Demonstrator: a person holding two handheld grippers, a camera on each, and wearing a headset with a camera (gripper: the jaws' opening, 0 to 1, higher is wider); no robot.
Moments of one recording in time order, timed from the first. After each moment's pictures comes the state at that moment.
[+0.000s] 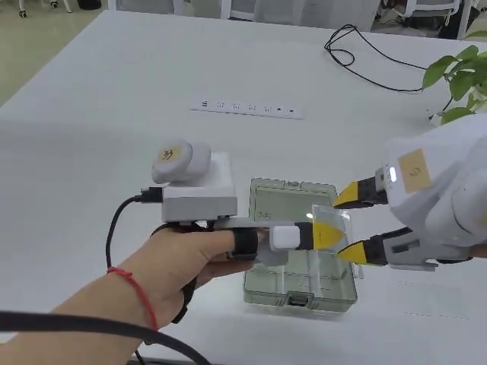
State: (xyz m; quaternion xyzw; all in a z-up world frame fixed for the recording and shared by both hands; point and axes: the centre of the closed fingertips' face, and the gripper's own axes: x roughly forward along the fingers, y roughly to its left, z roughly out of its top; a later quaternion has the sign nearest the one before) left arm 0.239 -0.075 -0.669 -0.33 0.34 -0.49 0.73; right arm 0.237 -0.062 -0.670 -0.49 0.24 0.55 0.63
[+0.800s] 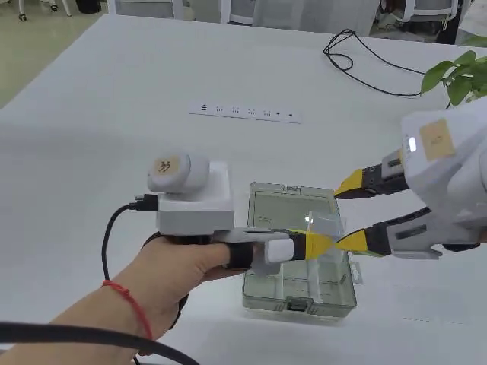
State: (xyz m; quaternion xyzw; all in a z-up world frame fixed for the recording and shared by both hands) left arm 0.239 -0.067 -0.673 -0.23 0.28 -0.53 0.77; right arm 0.243 -0.061 -0.648 -0.41 0.25 0.58 0.66
